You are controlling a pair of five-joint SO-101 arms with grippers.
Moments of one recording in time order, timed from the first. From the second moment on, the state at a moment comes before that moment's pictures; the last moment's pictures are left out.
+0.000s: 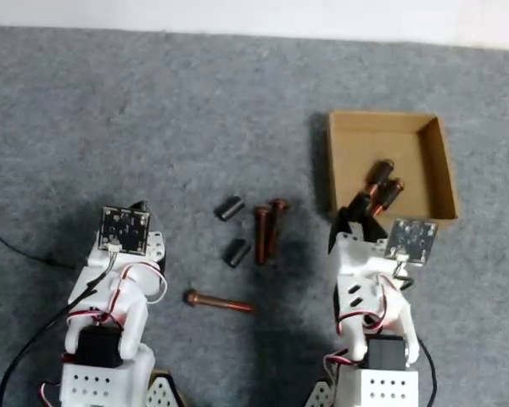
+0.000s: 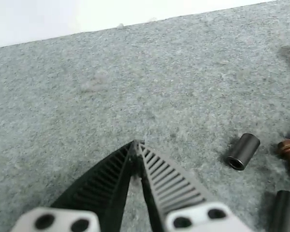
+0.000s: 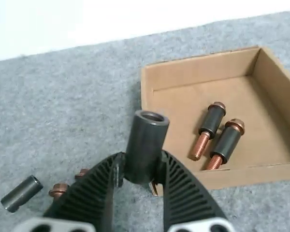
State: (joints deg) left arm -1.8 -103.8 92.7 42.6 -1.7; right arm -2.2 -104.2 95.9 35.3 -7.3
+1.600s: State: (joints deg) left arm 26.9 -9.5 41.5 35.0 8.0; right arm -2.2 -104.2 95.9 30.4 -7.3
